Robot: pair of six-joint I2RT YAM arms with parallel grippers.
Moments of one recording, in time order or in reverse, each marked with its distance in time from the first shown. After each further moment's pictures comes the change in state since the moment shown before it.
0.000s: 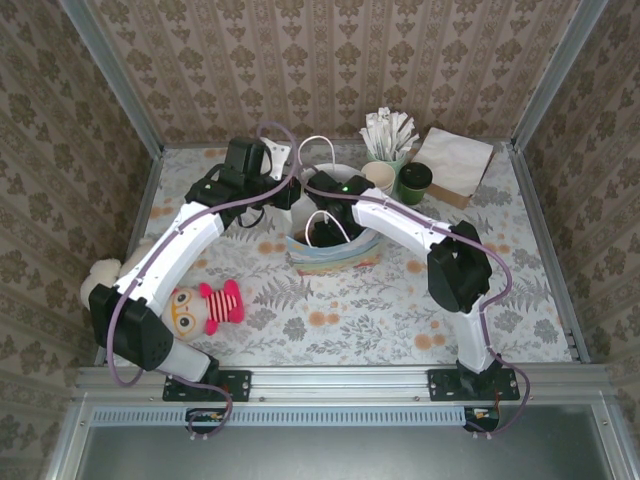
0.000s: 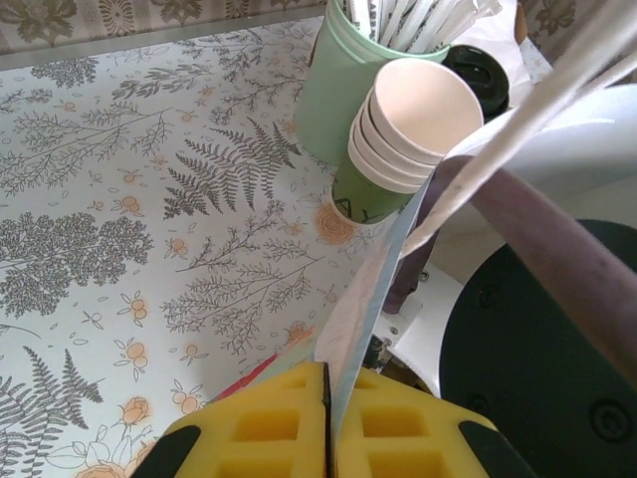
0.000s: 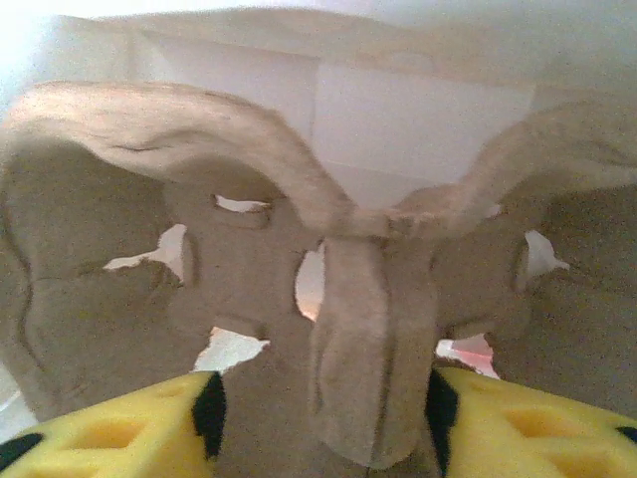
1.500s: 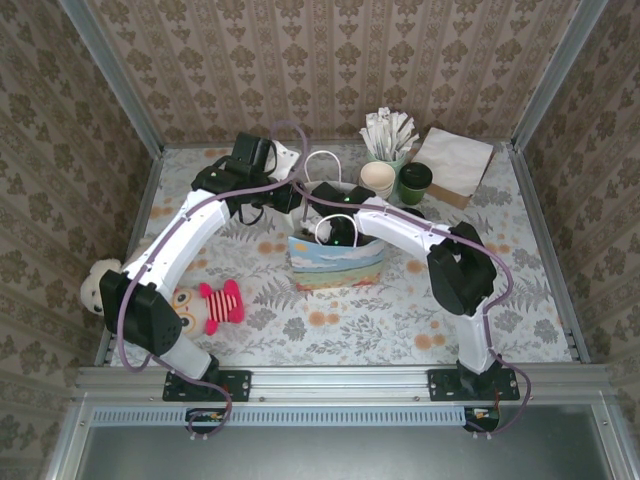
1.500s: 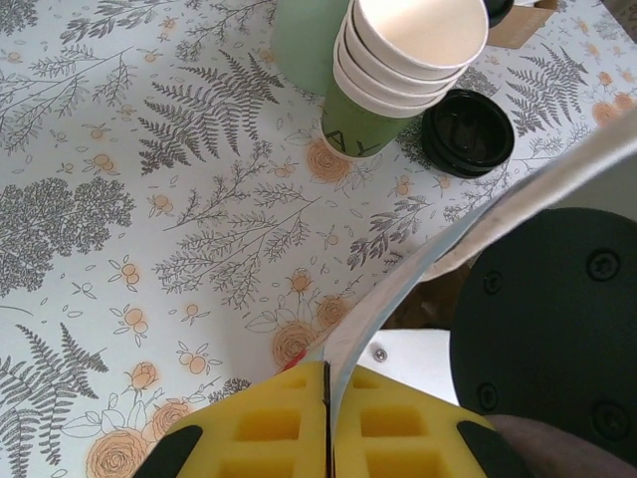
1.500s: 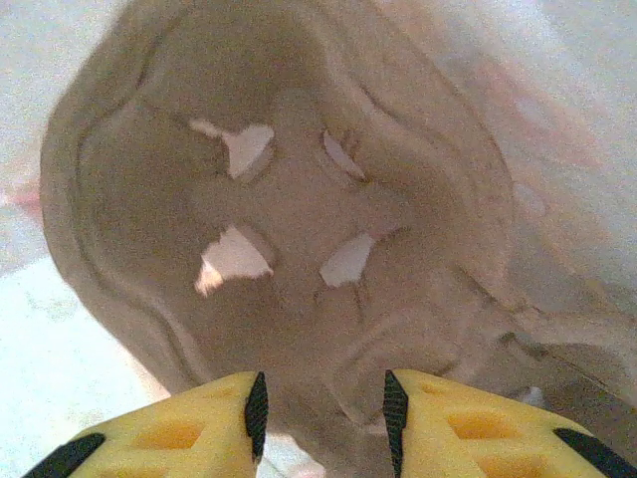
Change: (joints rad) left arm 0.011 0.089 0.101 -0.167 0.062 0.144; right arm 0.003 -0.034 -0.135 0.051 -0.117 -0.630
